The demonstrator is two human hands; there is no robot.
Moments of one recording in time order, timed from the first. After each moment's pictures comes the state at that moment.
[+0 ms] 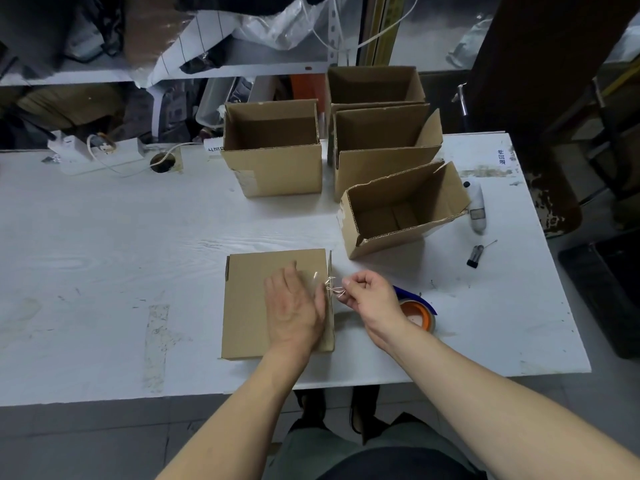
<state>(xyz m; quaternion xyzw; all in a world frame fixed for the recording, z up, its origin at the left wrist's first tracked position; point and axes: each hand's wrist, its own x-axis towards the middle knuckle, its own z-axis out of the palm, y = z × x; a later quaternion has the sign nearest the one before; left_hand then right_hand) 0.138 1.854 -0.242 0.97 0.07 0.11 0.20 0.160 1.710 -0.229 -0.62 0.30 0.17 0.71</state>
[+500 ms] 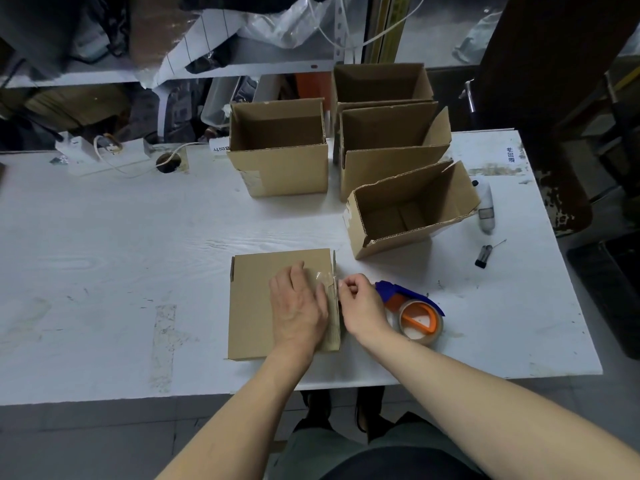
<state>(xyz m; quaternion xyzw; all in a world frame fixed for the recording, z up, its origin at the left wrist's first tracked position) 0.142 1.858 -0.241 0.96 0.07 0.10 0.25 0.154 1.736 -0.234 -0.82 0.23 0.17 0.50</state>
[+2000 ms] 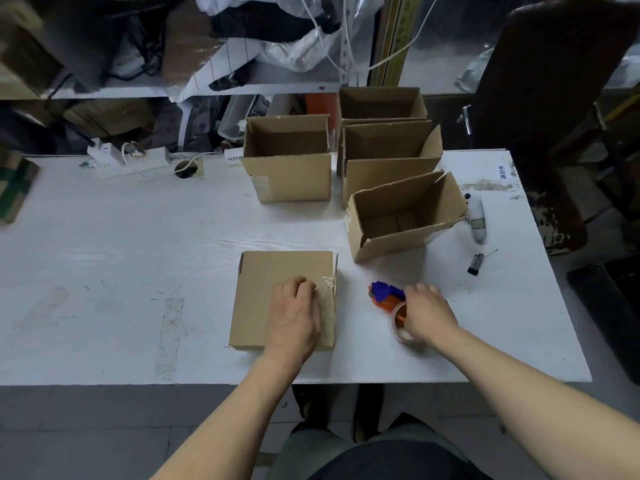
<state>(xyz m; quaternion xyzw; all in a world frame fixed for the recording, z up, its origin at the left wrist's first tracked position) 0.104 1.872 -0.219 0.97 -0.01 0.06 0.25 0.147 1.608 -0.226 -0.97 0.00 0.25 0.02</state>
